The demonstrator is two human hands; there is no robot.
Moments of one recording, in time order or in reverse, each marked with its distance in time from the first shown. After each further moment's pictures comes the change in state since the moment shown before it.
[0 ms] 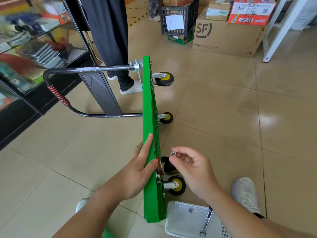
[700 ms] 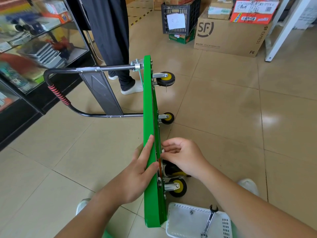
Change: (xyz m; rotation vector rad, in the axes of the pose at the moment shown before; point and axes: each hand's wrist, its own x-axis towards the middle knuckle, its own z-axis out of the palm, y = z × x) left_hand 0.000 0.005 -0.001 0.005 -0.020 -0.027; right_hand 0.057 -0.004 0.008 -0.354 -0.196 0.112
